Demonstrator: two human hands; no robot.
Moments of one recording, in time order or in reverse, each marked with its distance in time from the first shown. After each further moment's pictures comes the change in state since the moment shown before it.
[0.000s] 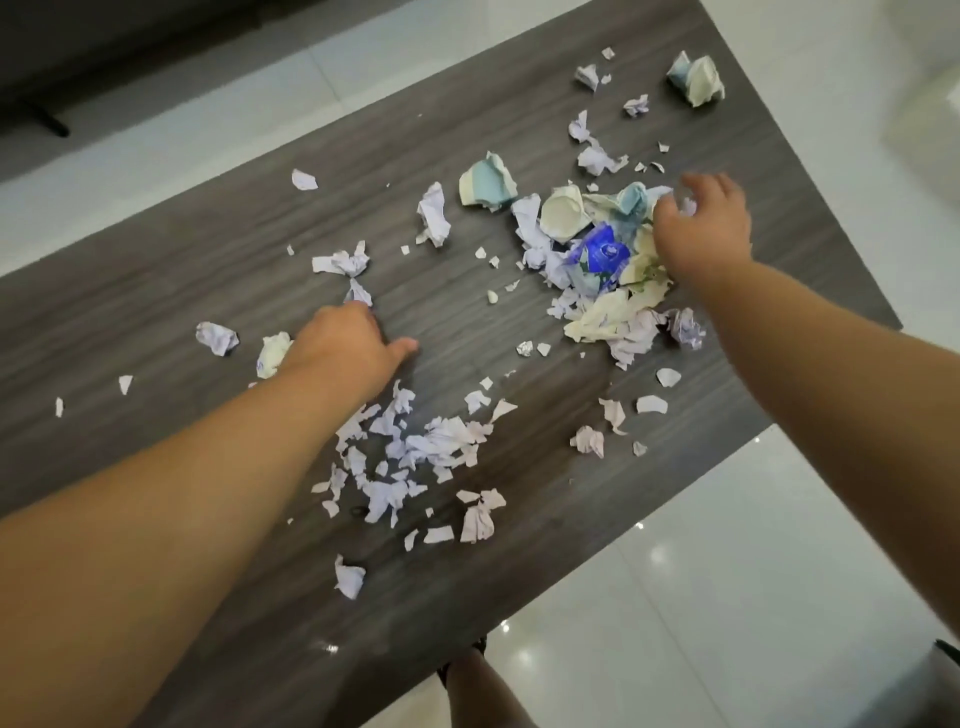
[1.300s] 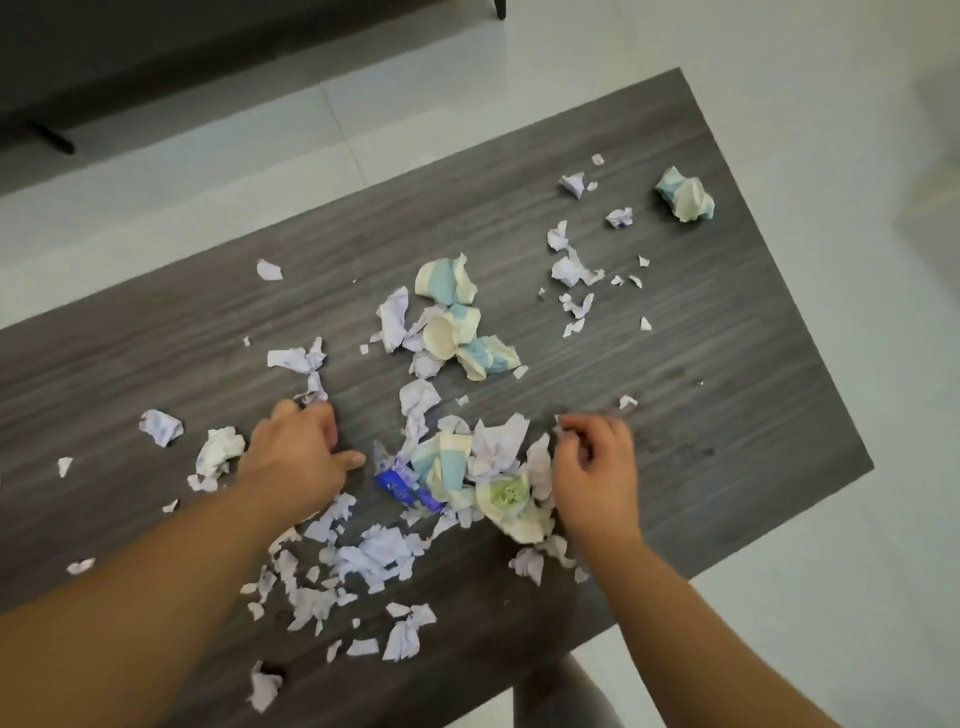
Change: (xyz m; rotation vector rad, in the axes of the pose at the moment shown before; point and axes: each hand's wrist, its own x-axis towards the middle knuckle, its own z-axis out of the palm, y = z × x) left_hand 0.020 0.008 0.011 -0.026 -0.072 -0.101; right_hand -0.080 0.050 0.056 0.324 -0.142 -0.091
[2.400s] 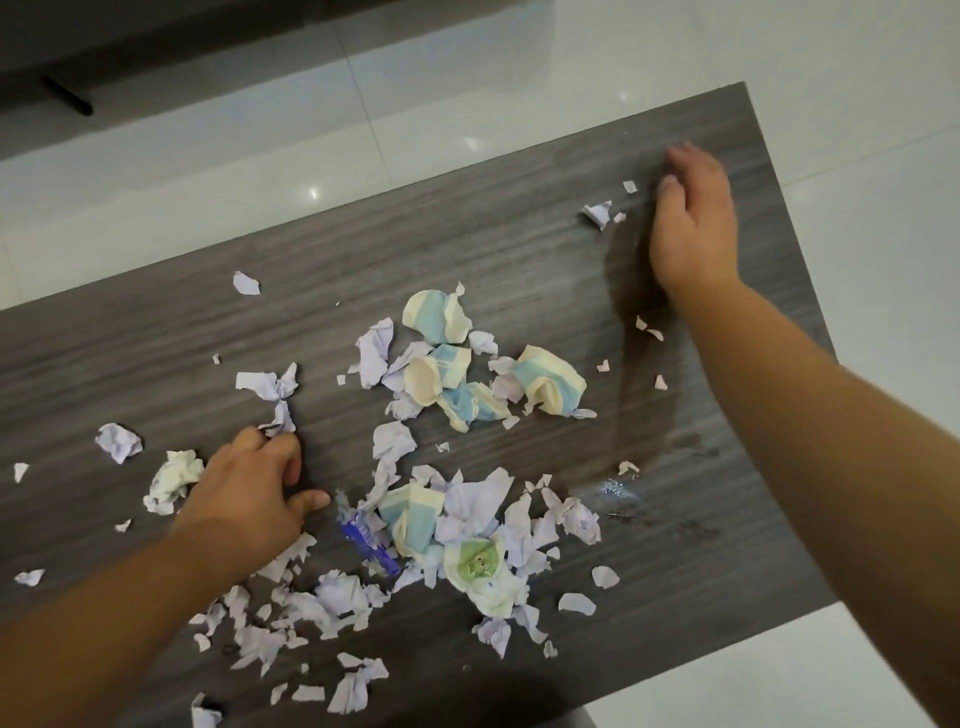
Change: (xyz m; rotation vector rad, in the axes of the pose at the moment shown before) left_hand -0.003 -0.007 0.006 -0.011 0.077 0.045; right_hand 0.301 -0.125 -0.042 -0.178 0.010 -0.381
